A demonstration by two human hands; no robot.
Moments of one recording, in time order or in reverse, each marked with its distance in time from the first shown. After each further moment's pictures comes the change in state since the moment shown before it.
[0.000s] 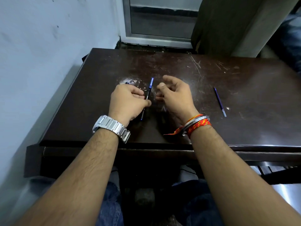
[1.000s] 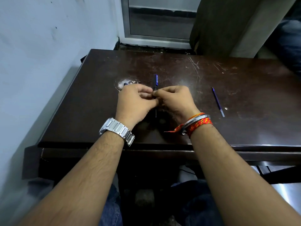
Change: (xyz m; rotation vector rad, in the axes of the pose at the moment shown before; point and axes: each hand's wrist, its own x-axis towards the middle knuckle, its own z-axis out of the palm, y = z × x) left_hand -0.007 0.003 0.015 -0.020 -0.021 0.177; right_hand -0.011 -0.013 -0.006 -0.062 -0.063 0.201
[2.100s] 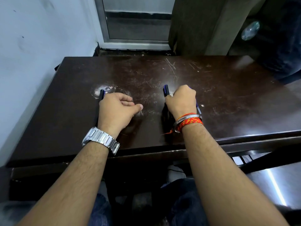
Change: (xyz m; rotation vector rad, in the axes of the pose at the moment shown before) left_hand 0.000 -0.001 0.018 0.047 -0.002 -0.078; right_hand 0.010 0.004 -0.068 -0.741 0.463 -0.037
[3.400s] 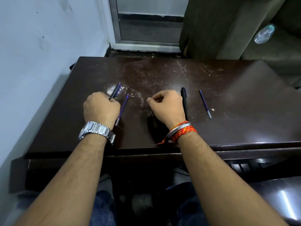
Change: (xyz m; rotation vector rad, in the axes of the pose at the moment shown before) left_hand 0.020 -0.016 -0.040 0.462 0.339 -0.097; right_hand -0.038 -0.037 0.026 0.253 -0.157 -0.203
